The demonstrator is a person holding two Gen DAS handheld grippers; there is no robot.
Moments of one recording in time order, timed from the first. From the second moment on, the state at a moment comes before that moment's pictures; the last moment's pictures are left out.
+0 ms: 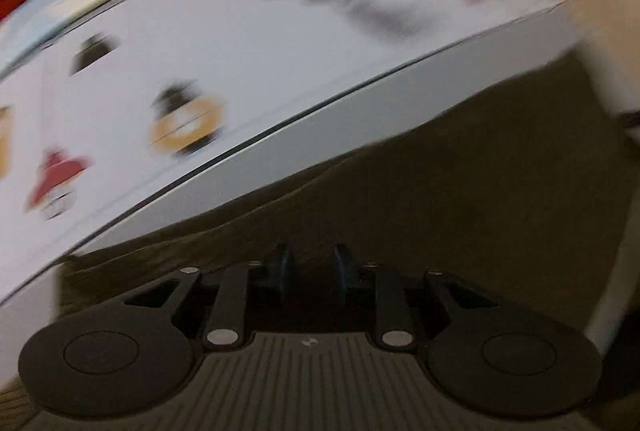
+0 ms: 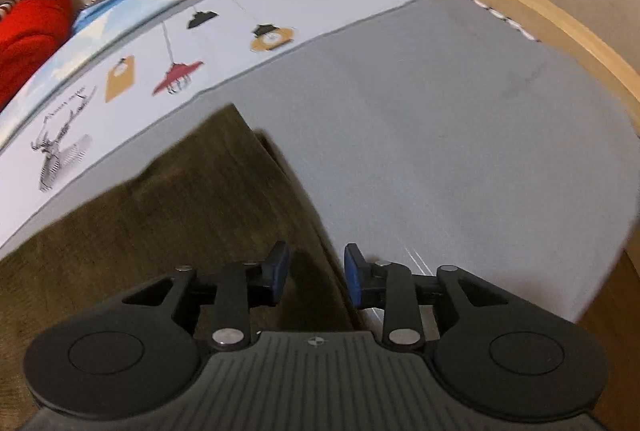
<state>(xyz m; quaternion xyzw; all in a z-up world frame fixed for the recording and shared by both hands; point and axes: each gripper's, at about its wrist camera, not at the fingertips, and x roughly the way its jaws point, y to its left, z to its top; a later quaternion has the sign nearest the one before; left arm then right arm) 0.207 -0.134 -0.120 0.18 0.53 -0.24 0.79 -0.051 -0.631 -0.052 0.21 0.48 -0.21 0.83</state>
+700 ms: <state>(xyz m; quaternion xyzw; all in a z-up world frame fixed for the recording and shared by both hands) 0.049 -0.054 0.025 0.08 0.40 -0.23 0.89 -0.125 -0.634 -0.070 0.41 0.44 -0.29 0.75</state>
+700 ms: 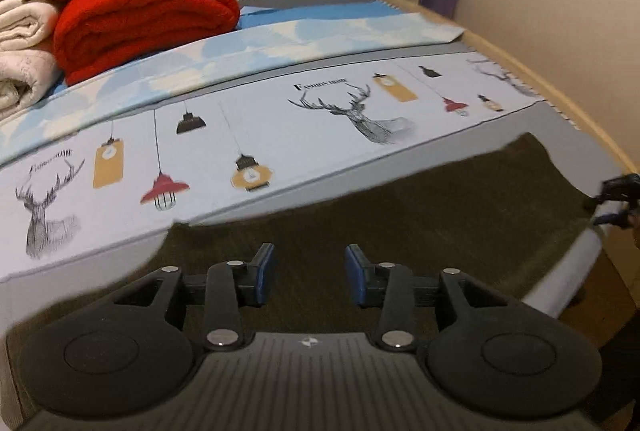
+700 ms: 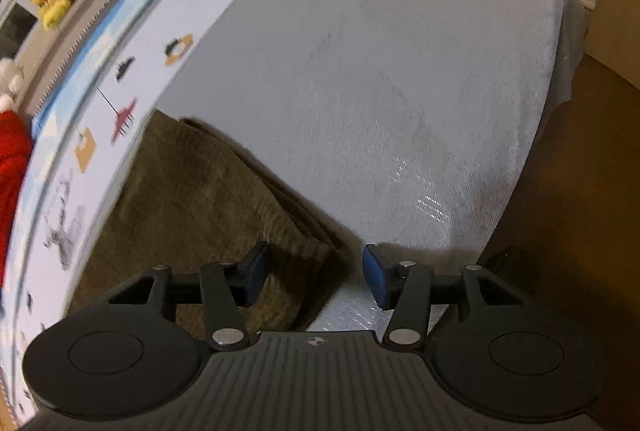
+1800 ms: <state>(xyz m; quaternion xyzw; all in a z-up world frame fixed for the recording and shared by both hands) 0.053 0.085 0.007 -0.01 0.44 -0.05 0.90 -0.020 -0.116 -0.011 -0.21 0.28 0.24 0.90</state>
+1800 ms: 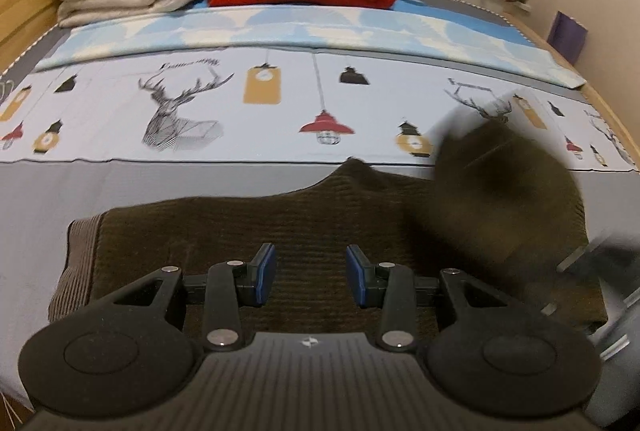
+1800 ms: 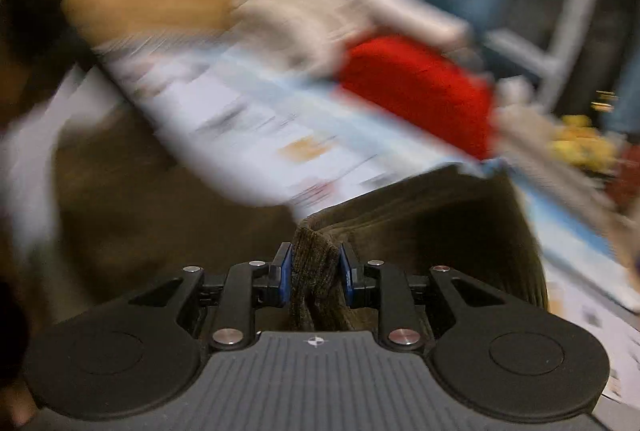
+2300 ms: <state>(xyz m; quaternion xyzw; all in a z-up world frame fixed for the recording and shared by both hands) 0.054 0.098 -0.002 -0.01 0.46 -0.05 0.89 -0.036 -0.069 -0.045 -0.27 0.38 0.39 0.80</state>
